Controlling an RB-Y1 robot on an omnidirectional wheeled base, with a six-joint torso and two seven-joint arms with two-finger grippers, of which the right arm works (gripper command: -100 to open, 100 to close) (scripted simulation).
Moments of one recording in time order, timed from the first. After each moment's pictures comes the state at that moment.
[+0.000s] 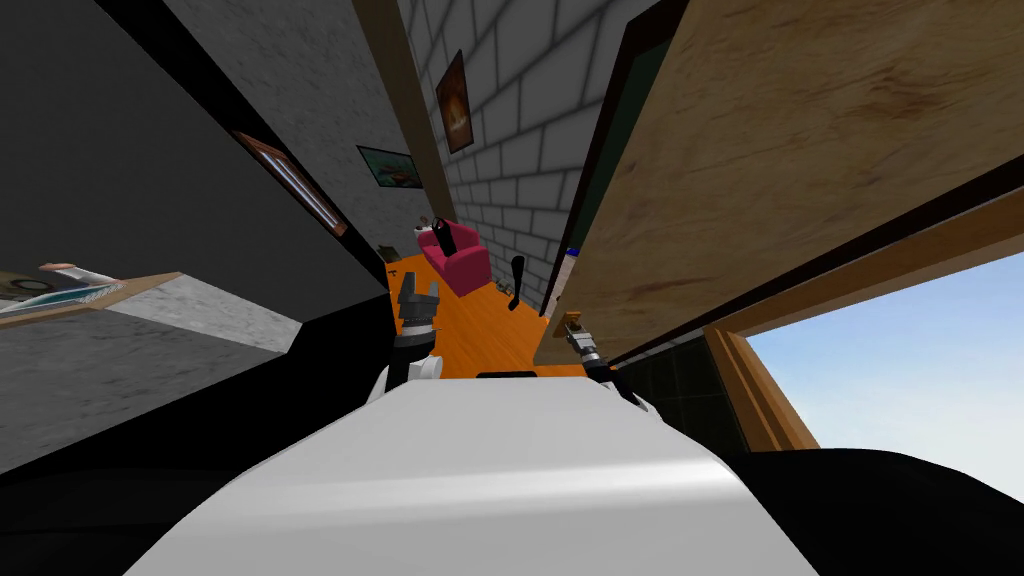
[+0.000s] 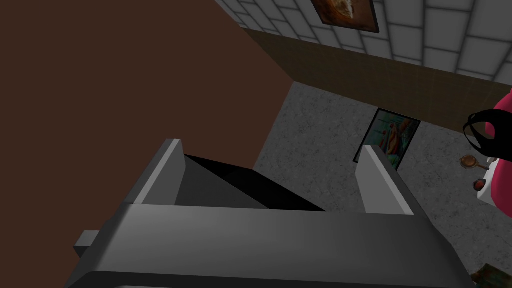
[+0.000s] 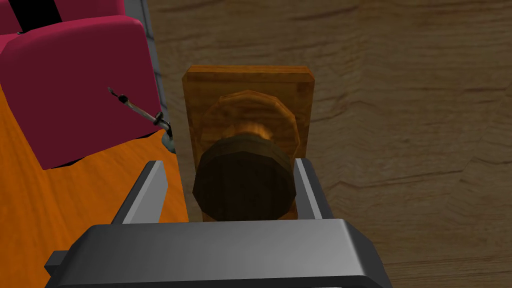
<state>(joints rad) 0.34 -0.82 0.56 -1.53 -0.99 -0.77 -1.28</state>
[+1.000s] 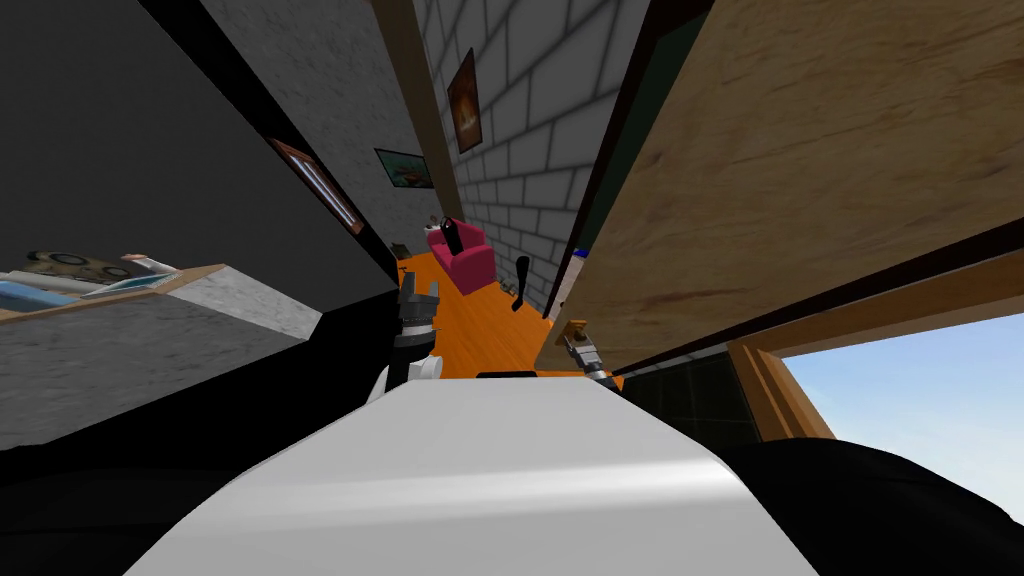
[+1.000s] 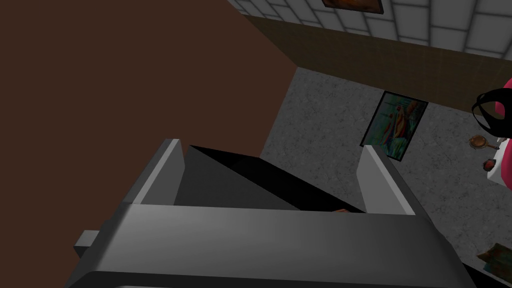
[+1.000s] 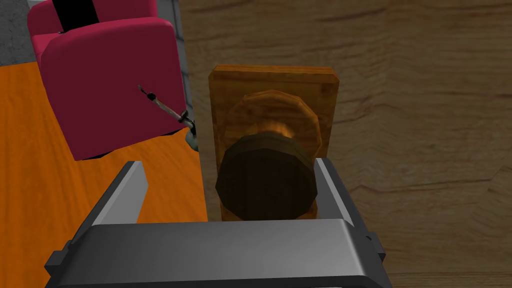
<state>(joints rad) 0.52 -0.80 0.52 -1.62 -0.84 -0.83 -1.32</state>
